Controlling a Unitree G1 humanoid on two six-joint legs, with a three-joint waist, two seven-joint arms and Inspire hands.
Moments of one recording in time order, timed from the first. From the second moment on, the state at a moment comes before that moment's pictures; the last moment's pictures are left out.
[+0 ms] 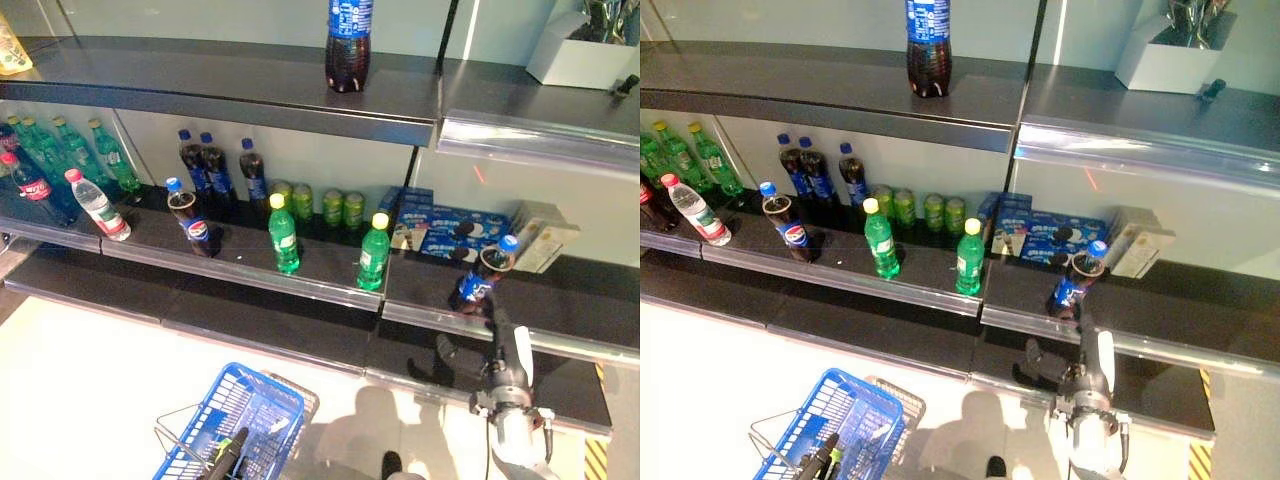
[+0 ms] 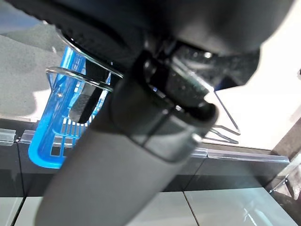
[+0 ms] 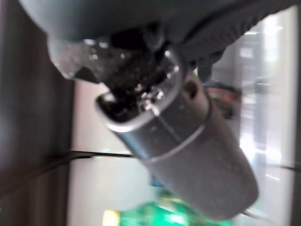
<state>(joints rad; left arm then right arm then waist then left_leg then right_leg) 0.28 0.10 0.09 0.96 -1.18 -0.14 -0.21 0.25 -0.43 0.09 0.05 -0.02 -0.26 -0.49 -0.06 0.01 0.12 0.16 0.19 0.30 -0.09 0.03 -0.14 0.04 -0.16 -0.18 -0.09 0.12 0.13</state>
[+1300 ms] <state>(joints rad) 0.13 0.11 0.01 0.92 -1.14 -0.14 -0.21 0.04 -0.45 -0.02 0.03 0.01 -0.29 -0.89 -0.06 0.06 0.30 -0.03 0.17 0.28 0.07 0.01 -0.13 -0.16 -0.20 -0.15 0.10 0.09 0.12</state>
